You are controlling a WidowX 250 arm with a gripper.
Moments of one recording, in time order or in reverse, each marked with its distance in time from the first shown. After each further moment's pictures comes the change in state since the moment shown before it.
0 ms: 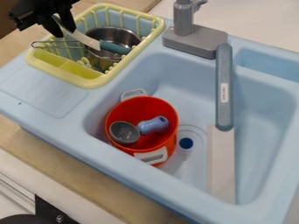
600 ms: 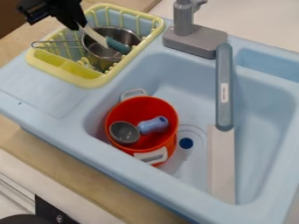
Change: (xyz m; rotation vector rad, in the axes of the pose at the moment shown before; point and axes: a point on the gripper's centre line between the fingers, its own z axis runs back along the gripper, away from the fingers) arm -0.022 -0.018 0.020 -0.063 0.012 -0.055
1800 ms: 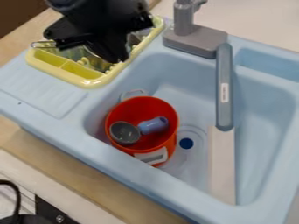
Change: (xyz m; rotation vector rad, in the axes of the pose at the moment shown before) arm -0.100 -0.042 0.046 -0.071 -0.101 -0.285
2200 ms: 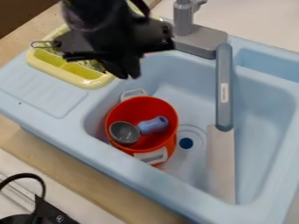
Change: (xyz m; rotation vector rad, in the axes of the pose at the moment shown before) arm -0.034 -0.021 0.016 0.063 -0.022 -0.100
